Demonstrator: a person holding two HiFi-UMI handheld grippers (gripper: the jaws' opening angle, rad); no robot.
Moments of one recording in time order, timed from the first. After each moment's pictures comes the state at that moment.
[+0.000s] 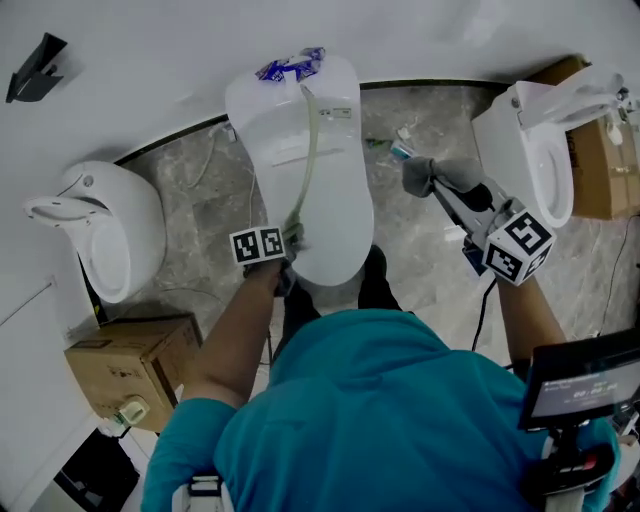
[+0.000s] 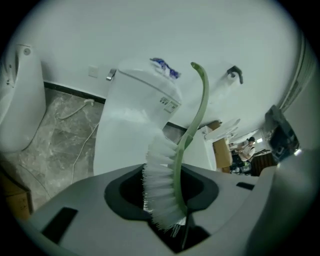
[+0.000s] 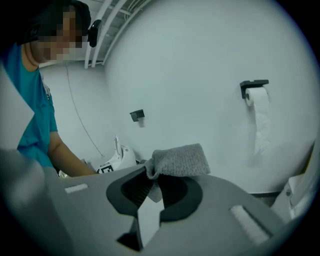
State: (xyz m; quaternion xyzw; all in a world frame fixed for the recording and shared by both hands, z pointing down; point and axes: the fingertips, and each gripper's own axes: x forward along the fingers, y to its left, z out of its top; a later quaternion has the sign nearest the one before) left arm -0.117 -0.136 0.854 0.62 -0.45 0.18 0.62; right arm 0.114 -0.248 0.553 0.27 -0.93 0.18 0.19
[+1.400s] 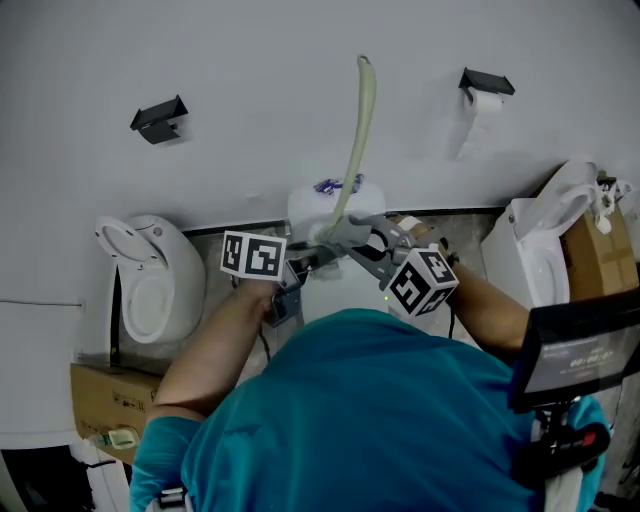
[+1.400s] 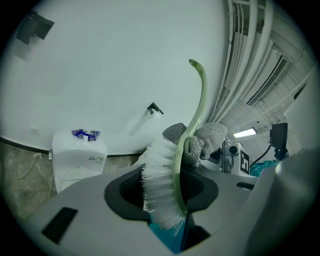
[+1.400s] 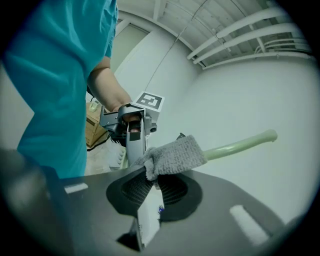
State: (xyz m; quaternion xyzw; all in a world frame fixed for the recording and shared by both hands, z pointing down) left arm -0.081 -0.180 0.452 0.84 -0.30 0.05 0.45; right arm -0.077 -0.160 0.398 0.05 -0.91 -0.32 0.24
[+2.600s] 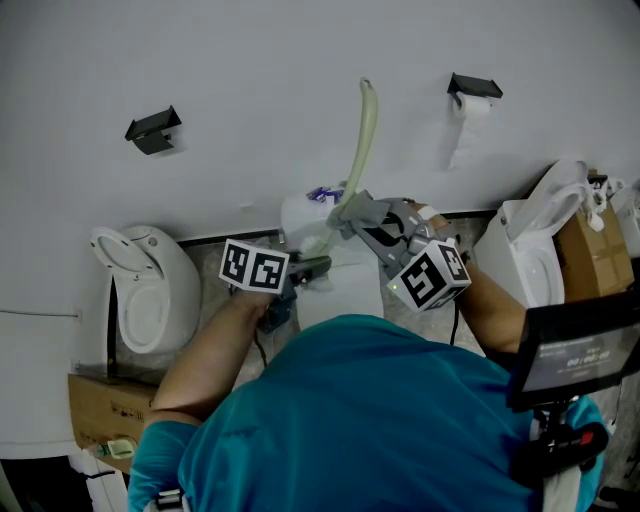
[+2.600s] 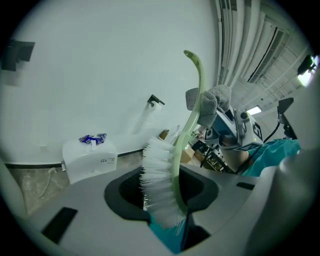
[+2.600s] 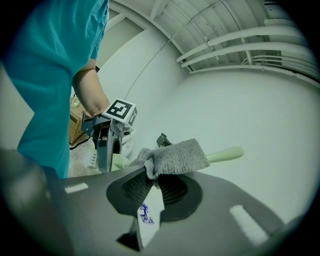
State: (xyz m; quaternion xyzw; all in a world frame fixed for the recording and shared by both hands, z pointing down) left arm -0.090 -0.181 0.479 0.85 -0.32 0.14 0.40; right arm -0.053 -0.197 0.349 0.15 -0.90 -0.34 0.22
